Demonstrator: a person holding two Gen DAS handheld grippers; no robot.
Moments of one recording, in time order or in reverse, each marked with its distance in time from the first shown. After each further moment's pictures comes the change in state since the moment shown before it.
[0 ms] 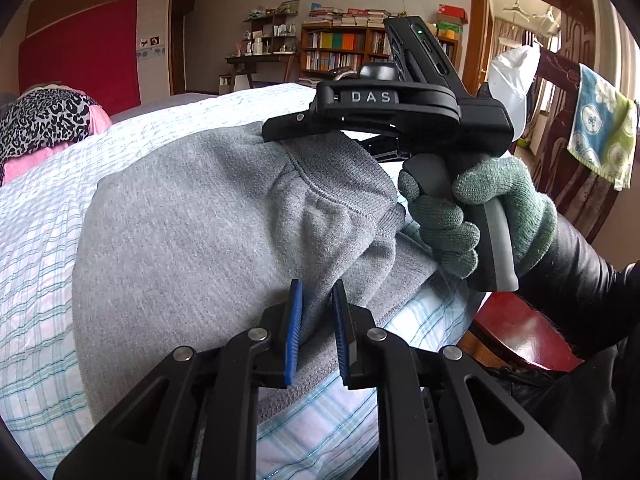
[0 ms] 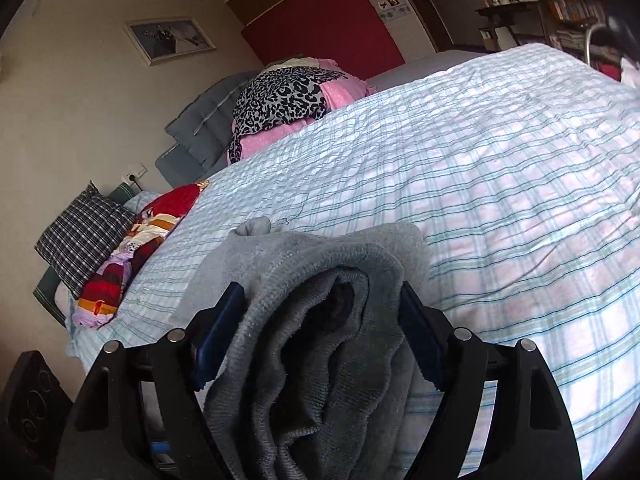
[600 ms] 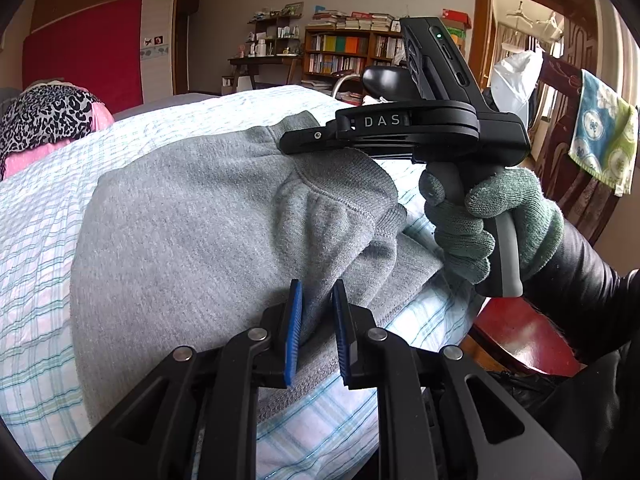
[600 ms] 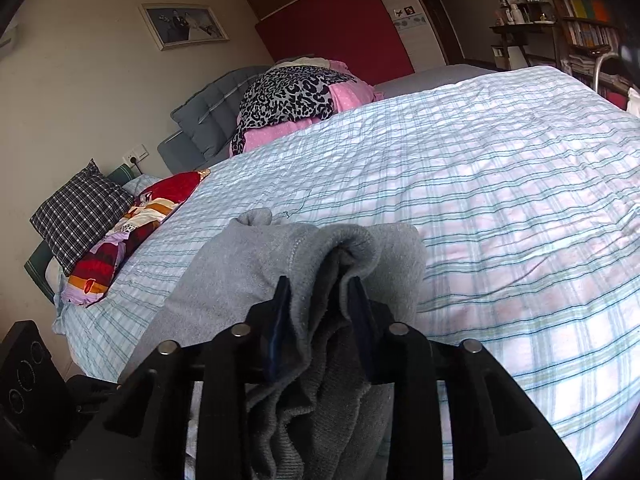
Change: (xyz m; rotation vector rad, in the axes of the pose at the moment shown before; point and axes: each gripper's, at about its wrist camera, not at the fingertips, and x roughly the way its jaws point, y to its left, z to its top) left arm 0.000 0.004 -0.003 -0.019 -0.012 0.000; right arm -0.008 0.003 -0.006 -0.049 0.001 0.015
